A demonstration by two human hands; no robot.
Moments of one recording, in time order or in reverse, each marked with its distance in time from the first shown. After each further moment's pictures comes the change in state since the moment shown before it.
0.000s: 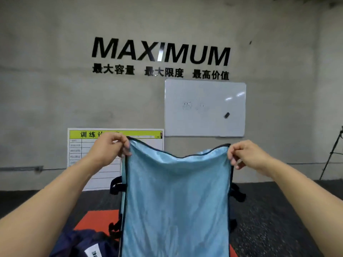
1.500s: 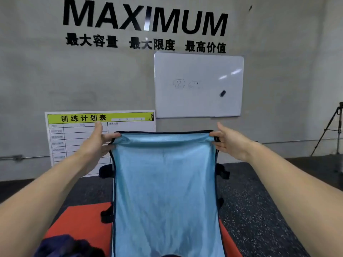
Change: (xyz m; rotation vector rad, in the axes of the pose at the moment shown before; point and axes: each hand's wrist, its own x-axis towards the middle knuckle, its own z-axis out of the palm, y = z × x) left_hand 0.090 -0.107 0.091 -0.344 -0.142 -0.448; right_hand 0.144 0.081 0.050 0.429 -0.170 0.290
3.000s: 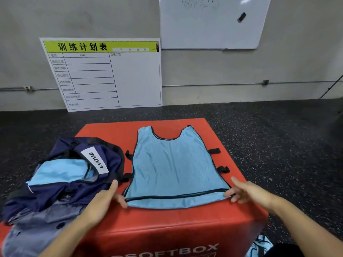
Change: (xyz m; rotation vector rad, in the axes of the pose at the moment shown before) left_hand -0.286 -0.329 -0.011 0.395 -0.283 -0.320; right_hand -0.230 0.363 0.011 -0.346 -0.292 0.429
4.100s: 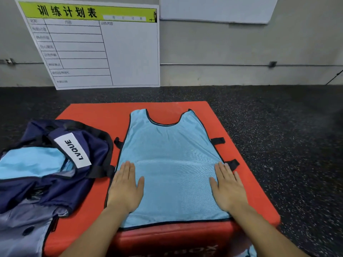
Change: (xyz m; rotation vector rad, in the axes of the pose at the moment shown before) left_hand 0.098 -0.034 0.105 0.850 0.225 0.019; right_hand 0.106 0.029 0.082 -0.910 0.468 -0.040
